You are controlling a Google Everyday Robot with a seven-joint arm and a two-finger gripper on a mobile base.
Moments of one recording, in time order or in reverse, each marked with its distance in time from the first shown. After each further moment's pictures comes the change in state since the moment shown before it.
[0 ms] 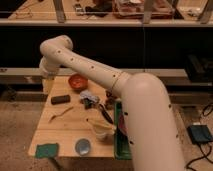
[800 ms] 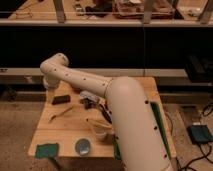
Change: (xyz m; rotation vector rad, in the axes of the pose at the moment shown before) arm -0.057 -0.005 0.092 -0.043 -0.132 0.222
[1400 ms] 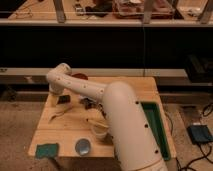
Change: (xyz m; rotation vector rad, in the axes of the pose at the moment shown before) arm -0.040 0.000 0.067 0.021 0.023 0.142
